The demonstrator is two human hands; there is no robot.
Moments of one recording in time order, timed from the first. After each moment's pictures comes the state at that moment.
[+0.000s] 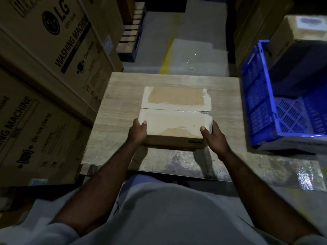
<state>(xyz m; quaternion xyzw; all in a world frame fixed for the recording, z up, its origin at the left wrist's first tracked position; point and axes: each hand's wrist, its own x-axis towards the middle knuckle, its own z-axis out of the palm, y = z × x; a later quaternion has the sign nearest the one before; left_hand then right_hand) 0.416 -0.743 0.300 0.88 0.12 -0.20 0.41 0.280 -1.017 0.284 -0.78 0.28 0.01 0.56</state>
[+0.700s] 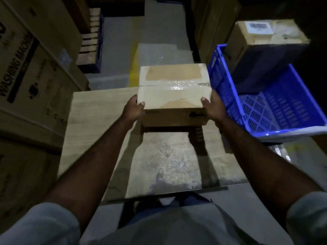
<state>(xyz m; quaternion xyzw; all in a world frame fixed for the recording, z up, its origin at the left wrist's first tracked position) 0.544 -0.871 0.330 0.84 -0.08 -0.23 0.48 0.382 -1.150 0.322 -0.80 0.36 -0.09 0.48</state>
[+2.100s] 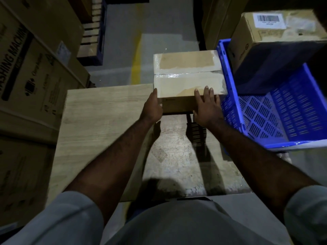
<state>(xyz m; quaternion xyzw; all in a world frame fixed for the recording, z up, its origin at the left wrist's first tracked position) 0.533 -0.979 0.286 0.89 -0.16 -0.18 0.38 0.406 -1.178 0.304 -0.98 0.20 0.08 0.06</state>
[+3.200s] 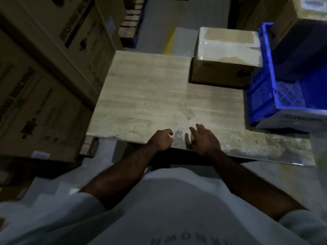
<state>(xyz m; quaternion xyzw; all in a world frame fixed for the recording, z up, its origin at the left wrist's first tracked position) 0.285 -0.737 0.228 0.89 -0.13 -0.33 0.27 0.195 -0.935 0.269 -0.98 0.06 0.16 0.12</state>
